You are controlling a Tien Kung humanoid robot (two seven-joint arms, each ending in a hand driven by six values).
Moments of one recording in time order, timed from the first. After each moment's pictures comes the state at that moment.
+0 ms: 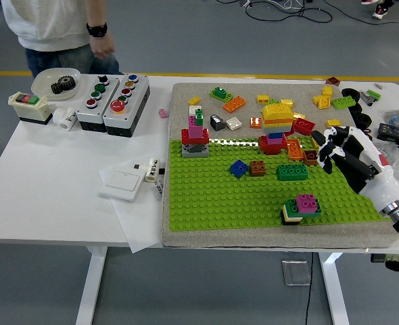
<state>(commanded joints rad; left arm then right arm) -0.18 0.15 -0.33 -0.26 0.59 0.29 0.12 0.25 -0.57 1.00 1.59 -0.71 -0.16 0.26</state>
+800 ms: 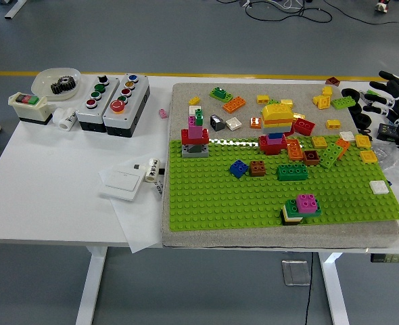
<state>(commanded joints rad) -0.19 0.15 -0.33 -0.26 0.58 0.30 0.12 0.27 -0.60 1.17 1.49 -0.60 -0.21 0.20</state>
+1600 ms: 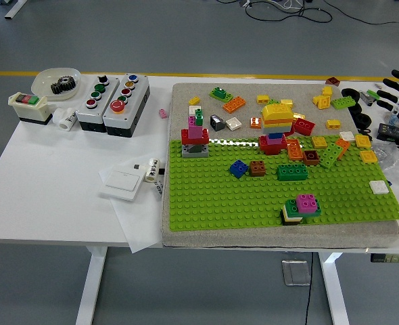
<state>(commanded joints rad) -0.19 0.15 -0.32 -0.27 0.58 0.30 0.12 0.26 -0.61 1.20 1.47 -0.58 -0.19 0.18</state>
